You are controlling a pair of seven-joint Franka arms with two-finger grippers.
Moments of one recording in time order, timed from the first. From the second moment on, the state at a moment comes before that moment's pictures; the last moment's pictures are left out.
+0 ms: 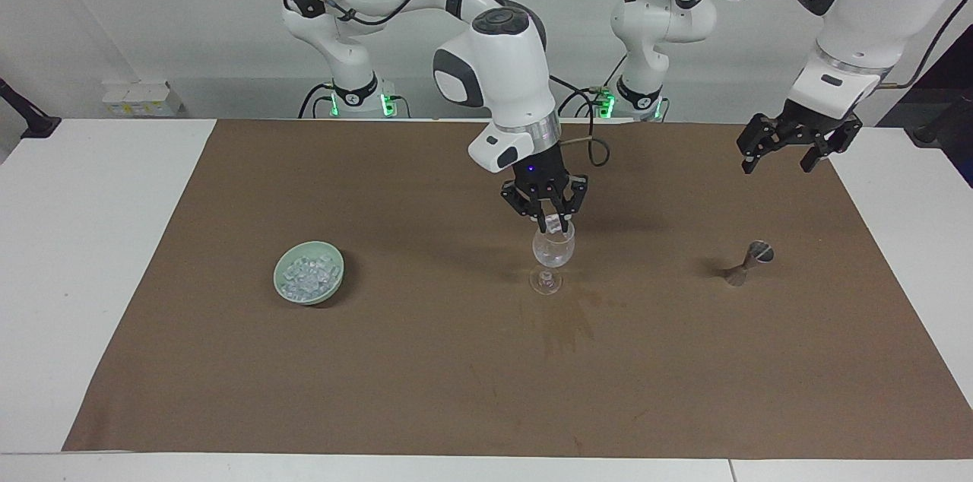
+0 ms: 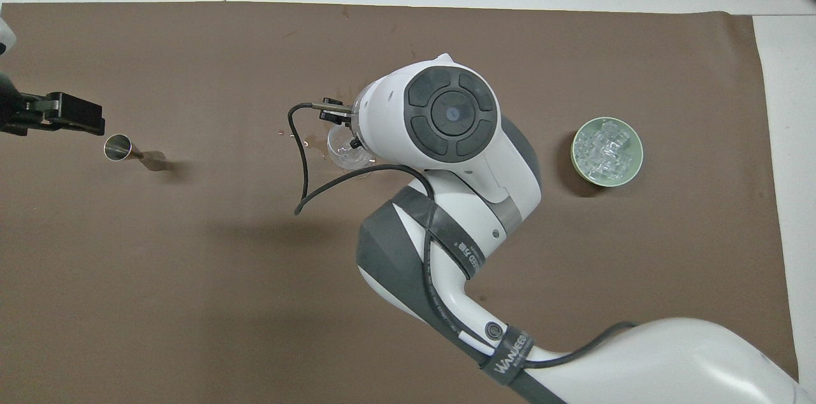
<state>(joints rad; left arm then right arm) -0.11 0.04 0.04 -1.55 0.03 1.65 -0.02 0.18 0.56 0.61 -1.28 -0.30 2.14 0.98</state>
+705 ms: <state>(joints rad) -0.10 0.06 0.05 -1.55 -0.08 1.65 -0.02 0.21 0.58 0.63 -1.29 -0.40 2.11 1.03</state>
